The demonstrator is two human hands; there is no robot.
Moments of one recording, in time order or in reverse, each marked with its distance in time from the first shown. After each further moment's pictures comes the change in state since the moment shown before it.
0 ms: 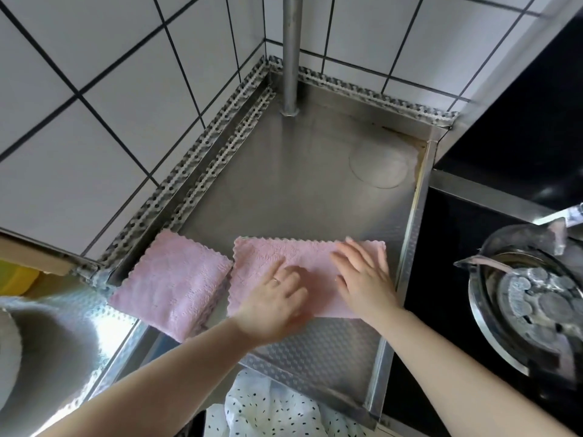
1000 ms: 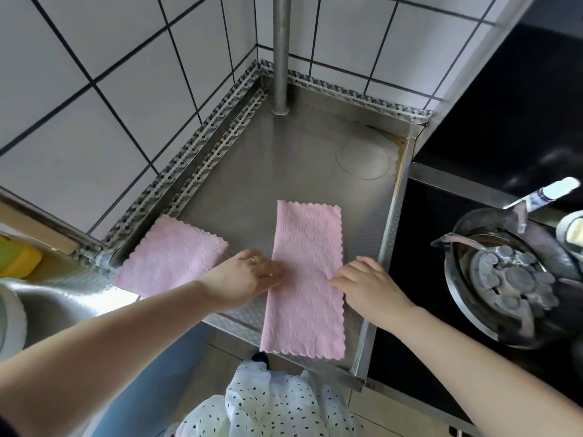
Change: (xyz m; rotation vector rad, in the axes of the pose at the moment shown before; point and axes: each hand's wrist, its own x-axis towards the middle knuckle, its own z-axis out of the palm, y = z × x) left_hand -0.023 -0.038 -0.023 0.070 -0.050 0.321; right_hand -0.050 0.012 -0.027 -0.066 -0.174 -0.307
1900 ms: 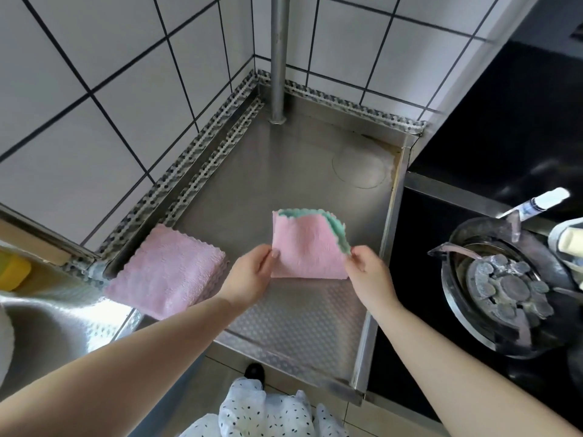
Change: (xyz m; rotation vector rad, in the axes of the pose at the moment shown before) left_hand 0.035 0.018 0.003 -0.915 0.270 -0.993; right_hand 0.029 -0.003 -0.004 0.945 0.359 0.823
